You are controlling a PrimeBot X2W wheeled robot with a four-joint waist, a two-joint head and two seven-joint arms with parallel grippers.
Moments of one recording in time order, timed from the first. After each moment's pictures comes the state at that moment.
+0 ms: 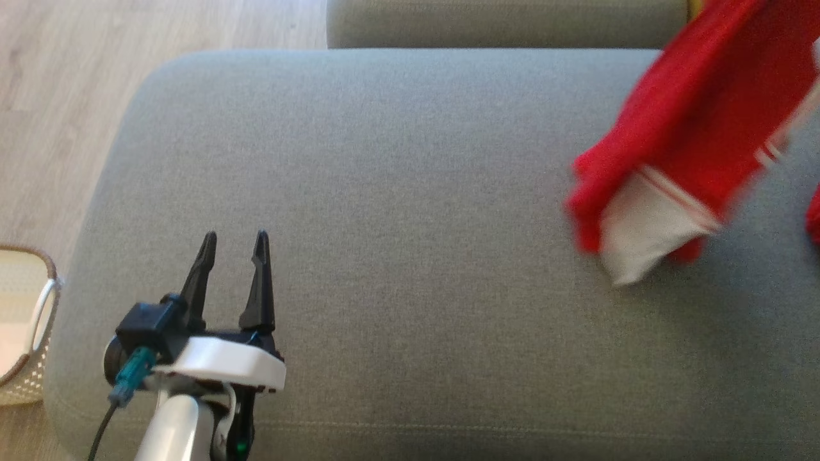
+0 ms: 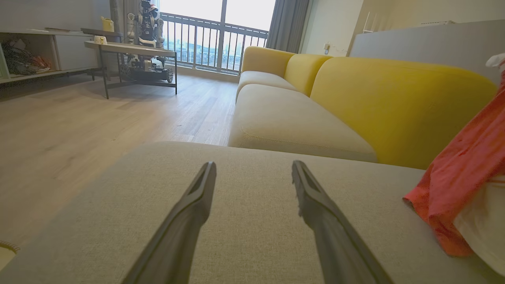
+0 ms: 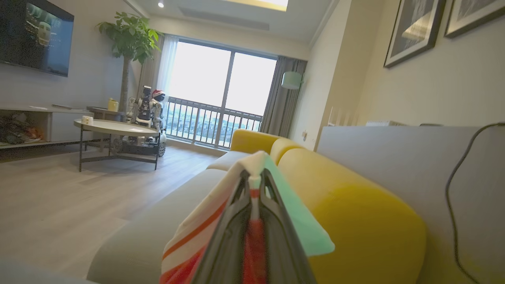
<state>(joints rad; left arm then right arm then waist) -0.08 0.04 -0.15 0.16 -0.23 -0.03 -0.26 -0.94 -0.33 -0.15 0.57 0.00 0.13 -0.13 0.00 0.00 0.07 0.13</state>
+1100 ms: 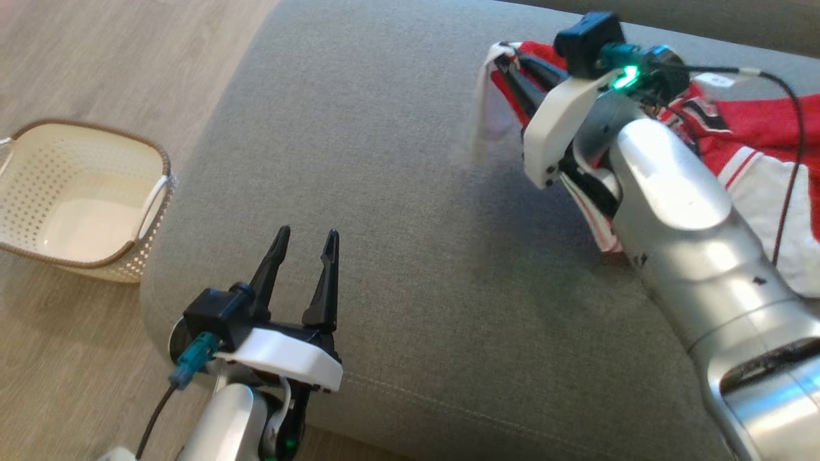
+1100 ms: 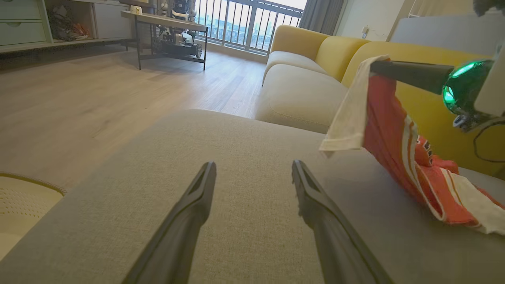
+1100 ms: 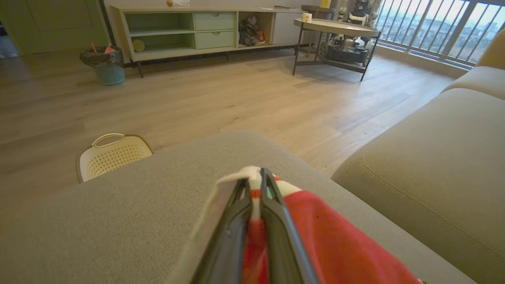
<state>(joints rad) -0.13 0.04 -0.34 0.18 -0.30 -0.01 -0.26 -0.97 -0.07 0.44 0.88 0.24 0.13 -0.05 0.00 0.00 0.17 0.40</state>
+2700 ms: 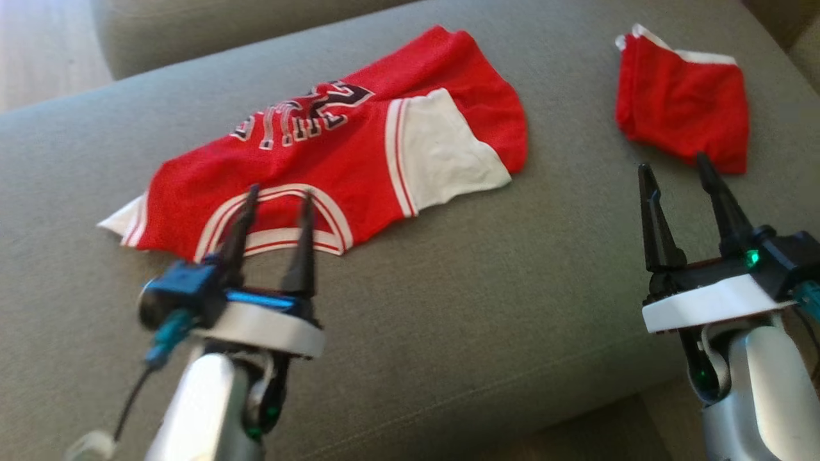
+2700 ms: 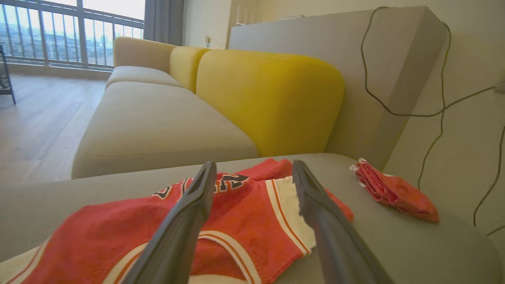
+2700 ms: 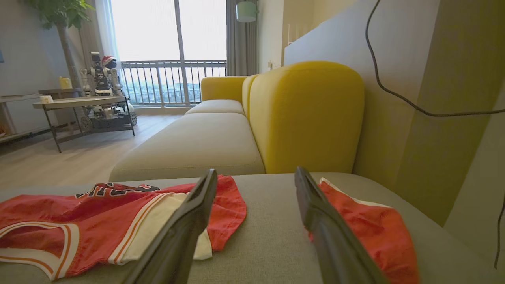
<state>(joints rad) -0.17 0.04 -0.25 0.12 -0.24 -0.03 -0.26 -0.21 -0.06 -0.08 0.13 0.09 0.13 -0.26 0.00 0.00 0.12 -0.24</state>
